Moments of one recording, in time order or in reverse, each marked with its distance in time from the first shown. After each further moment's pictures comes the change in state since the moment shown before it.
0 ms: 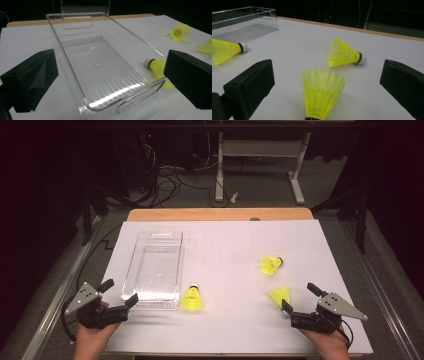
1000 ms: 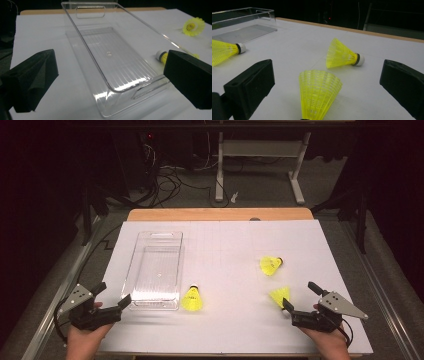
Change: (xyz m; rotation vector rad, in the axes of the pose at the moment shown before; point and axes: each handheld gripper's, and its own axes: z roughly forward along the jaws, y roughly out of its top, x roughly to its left) left arm 0.012 -0.007 -0.006 0.082 0.051 -0.035; right arm -0.005 -0.001 0.002 -0.010 -0.002 -0.006
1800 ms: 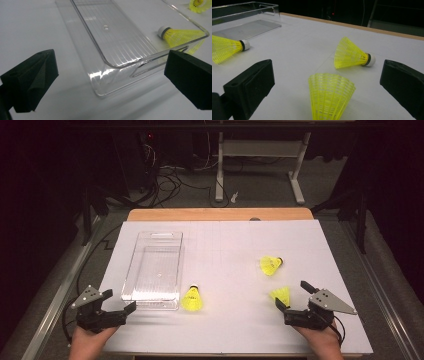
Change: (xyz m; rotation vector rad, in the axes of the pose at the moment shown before) left arm 0.000 -0.008 0.012 0.176 -0.024 -0.034; right arm 0.012 0.005 0.012 0.037 0.018 -0.016
